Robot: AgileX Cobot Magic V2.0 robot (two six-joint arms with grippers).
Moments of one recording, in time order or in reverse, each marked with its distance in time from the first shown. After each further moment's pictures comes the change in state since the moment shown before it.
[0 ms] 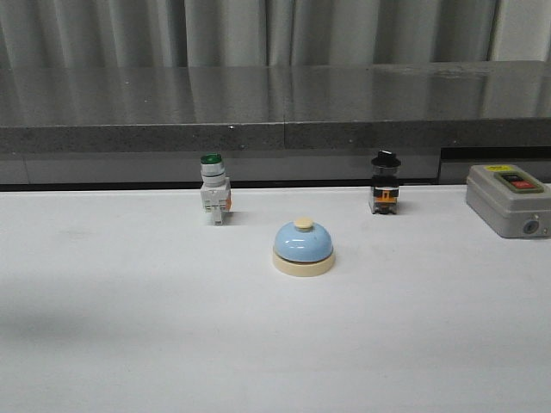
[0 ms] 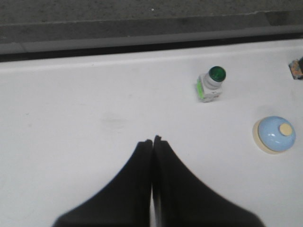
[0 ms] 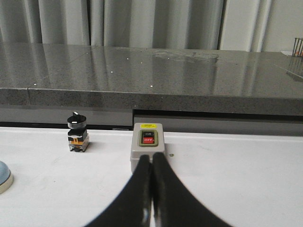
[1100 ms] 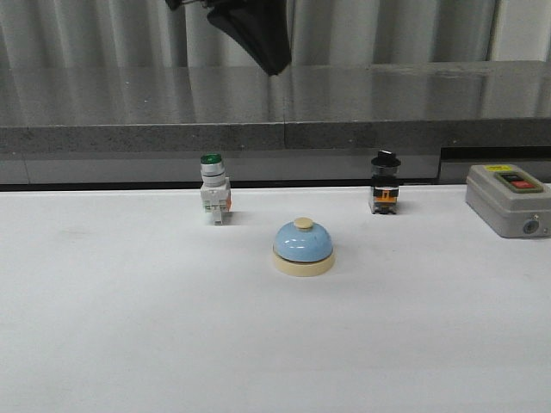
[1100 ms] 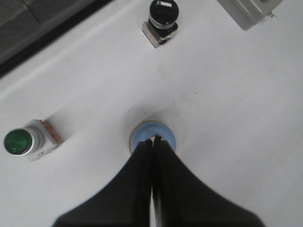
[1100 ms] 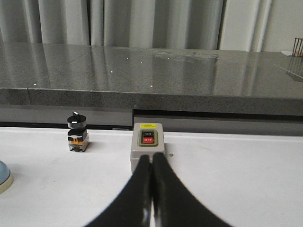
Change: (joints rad) left arm -0.425 0.686 -0.757 -0.032 0.287 0.085; right arm 0.000 0.000 0.000 0.000 0.000 0.000
